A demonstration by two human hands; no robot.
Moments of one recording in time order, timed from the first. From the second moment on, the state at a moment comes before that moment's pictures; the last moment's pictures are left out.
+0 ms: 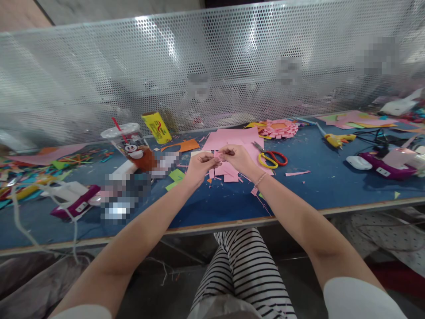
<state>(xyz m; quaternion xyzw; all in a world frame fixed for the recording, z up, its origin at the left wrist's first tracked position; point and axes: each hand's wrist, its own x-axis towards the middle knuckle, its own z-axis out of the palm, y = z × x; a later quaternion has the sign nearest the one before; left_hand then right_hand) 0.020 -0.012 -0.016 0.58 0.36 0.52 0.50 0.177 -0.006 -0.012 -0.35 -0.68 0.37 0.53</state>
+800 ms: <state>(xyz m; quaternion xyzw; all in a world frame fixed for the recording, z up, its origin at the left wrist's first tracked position) 0.023 -0.009 -0.018 0.52 0.33 0.53 0.58 0.177 -0.011 -0.008 -0.38 -0.73 0.25 0.52</state>
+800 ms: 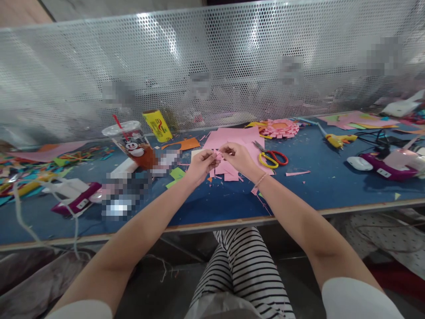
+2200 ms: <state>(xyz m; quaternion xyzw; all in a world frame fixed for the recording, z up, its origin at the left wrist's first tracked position) 0.020 -0.014 -0.010 0.50 0.27 0.56 0.60 0.173 -0.013 -0.010 -0.29 -0.69 0.33 0.58</state>
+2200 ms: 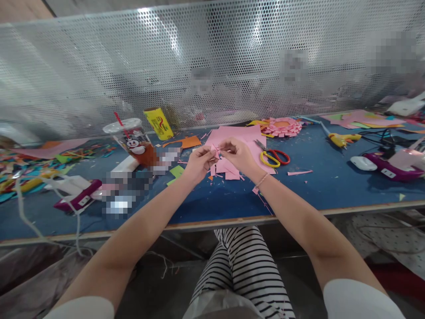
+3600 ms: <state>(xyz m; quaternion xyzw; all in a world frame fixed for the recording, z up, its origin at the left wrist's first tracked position) 0.020 -0.020 -0.011 0.60 0.33 0.54 0.49 0.171 -0.011 -0.010 -0.30 -0.66 0.40 0.56</state>
